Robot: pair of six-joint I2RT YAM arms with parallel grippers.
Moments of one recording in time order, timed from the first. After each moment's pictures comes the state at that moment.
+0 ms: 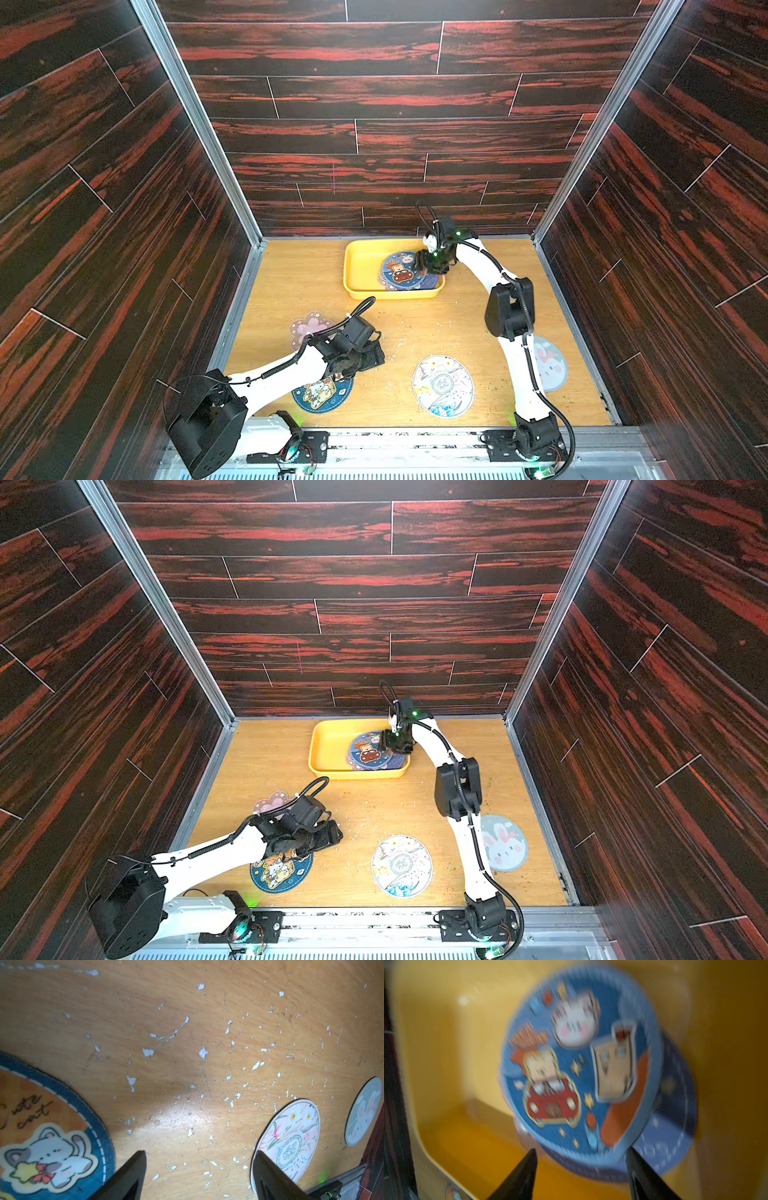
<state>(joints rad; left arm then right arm) -0.72 1.29 0.67 -0.45 0.09 -0.99 0.37 2.41 2.20 -0.97 -0.33 0.32</state>
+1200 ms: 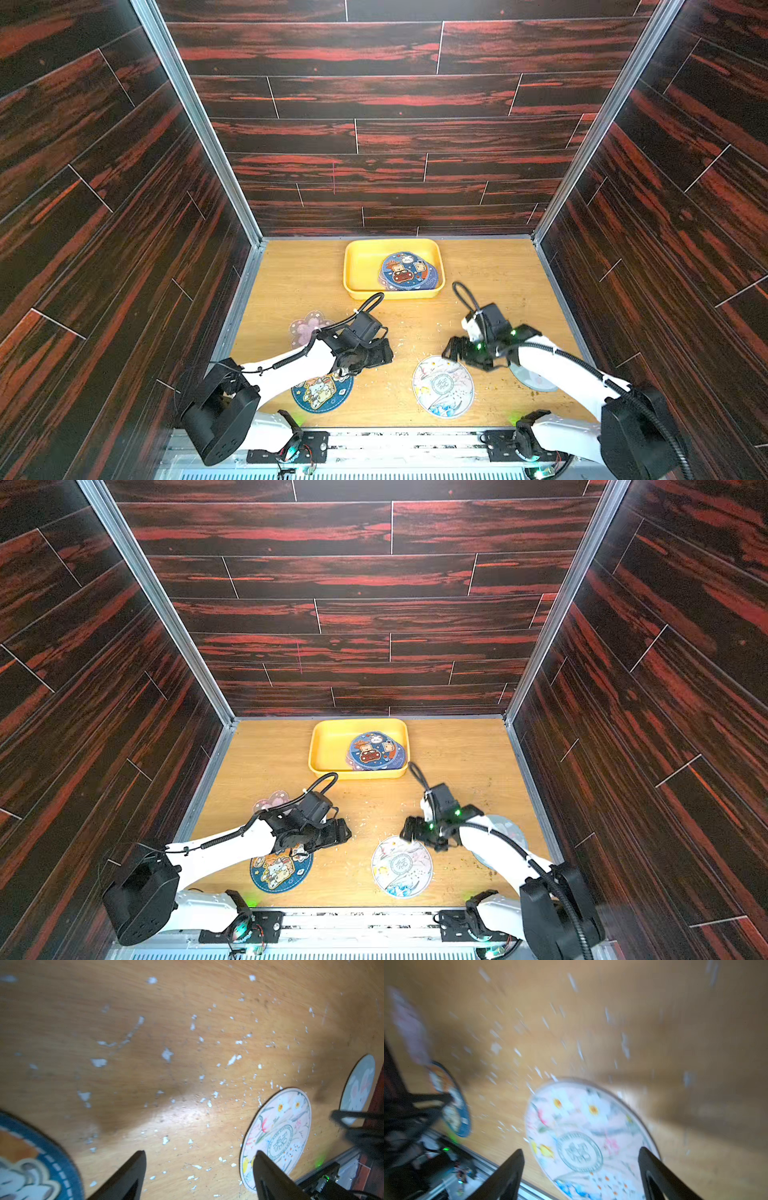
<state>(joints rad) -0.76 1.37 0.73 -0.40 0.15 -0.92 0.50 1.22 0.63 -0.63 -0.32 0.61</state>
